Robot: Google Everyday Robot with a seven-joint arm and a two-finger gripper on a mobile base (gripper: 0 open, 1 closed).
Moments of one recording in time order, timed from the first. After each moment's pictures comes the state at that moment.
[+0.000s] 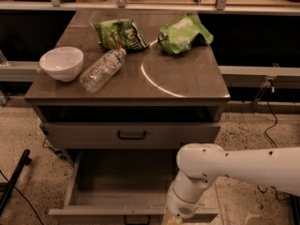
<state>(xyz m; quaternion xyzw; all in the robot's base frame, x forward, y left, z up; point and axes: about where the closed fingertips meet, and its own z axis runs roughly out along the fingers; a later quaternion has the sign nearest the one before) 0.290 -0.058 0.534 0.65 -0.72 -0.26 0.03</state>
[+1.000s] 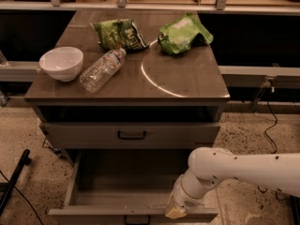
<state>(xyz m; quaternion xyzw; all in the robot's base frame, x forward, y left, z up) 0.344 -0.074 0.495 0.63 -0.74 -0.22 -0.05</state>
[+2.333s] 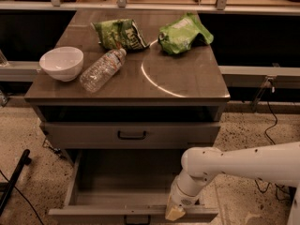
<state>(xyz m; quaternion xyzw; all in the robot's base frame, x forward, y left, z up) 0.352 -0.078 0.453 0.65 -0.73 -0.22 -0.01</state>
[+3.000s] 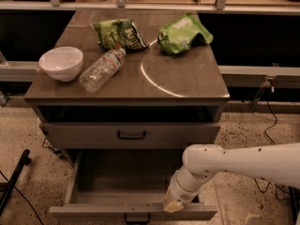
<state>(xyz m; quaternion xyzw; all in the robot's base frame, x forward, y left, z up) 0.371 -0.071 0.463 0.65 -0.73 -0.22 -0.05</state>
